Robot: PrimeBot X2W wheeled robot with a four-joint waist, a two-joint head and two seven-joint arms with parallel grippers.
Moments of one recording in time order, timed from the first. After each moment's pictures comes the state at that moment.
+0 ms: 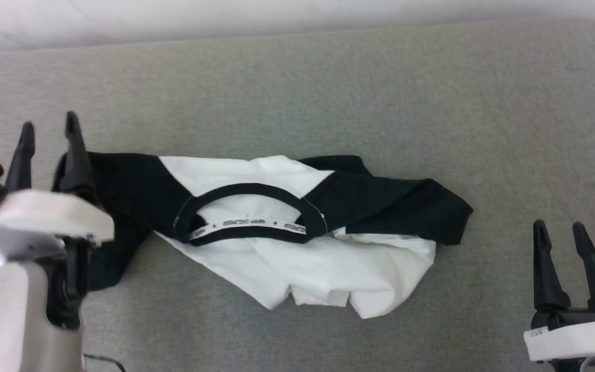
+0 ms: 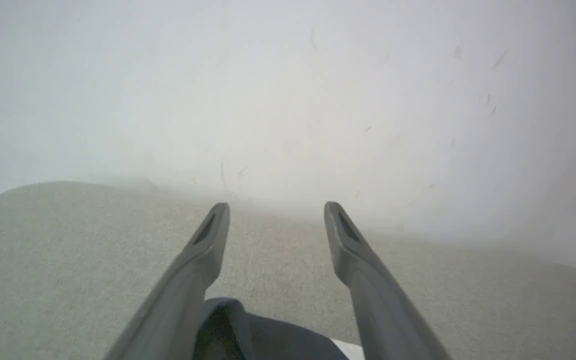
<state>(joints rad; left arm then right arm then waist) -0.33 0.32 0.02 0.06 -0.48 0.17 0.01 0.12 -0.05 -0.13 -0.15 0.32 0.13 -0.13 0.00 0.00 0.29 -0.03</state>
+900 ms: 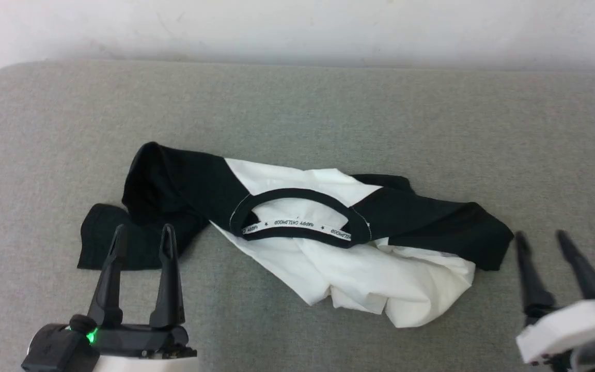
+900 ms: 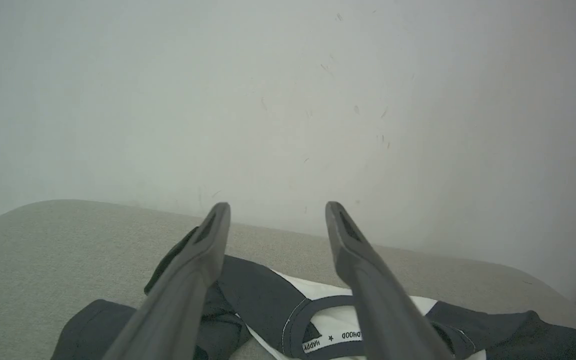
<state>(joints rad) 0.18 0.07 -0.04 -0.34 -0.26 -0.03 -0.26 0.14 -0.05 -0.15 -0.22 0.23 0.13 0.06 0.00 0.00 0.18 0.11</state>
